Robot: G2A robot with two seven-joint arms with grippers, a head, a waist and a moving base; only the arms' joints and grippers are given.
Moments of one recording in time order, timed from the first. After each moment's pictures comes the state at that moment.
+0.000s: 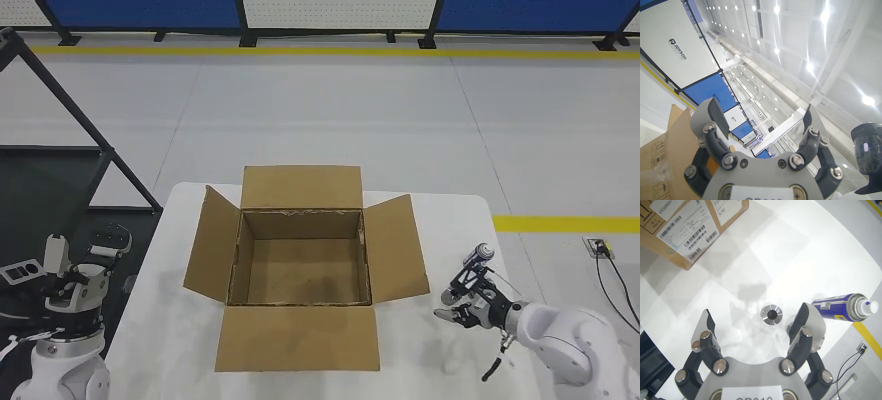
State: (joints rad) left arm 1.42 -1.19 -1.86 -1.85 -0.41 -0.55 -0.29; right arm -1.16 -1.07 1.56 -1.60 -1.10 -0.68 0.77
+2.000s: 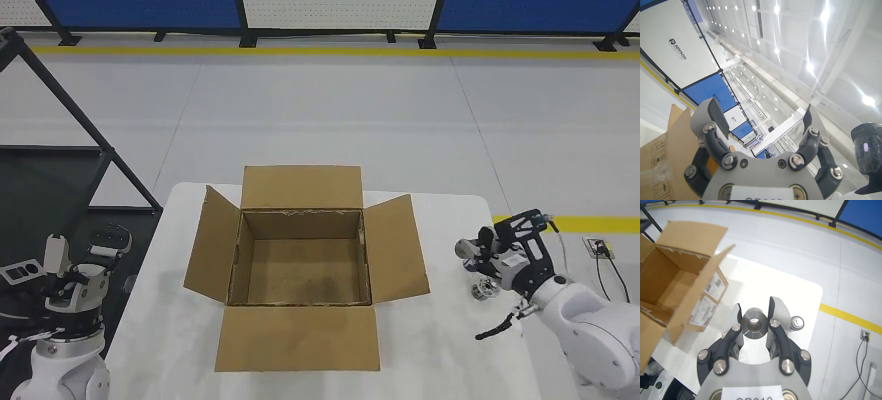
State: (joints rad) left arm 1.42 -1.19 -1.86 -1.85 -0.41 -0.55 -0.29; right arm -1.20 -1.04 1.65 -2.03 -0.85 -0.20 0.77
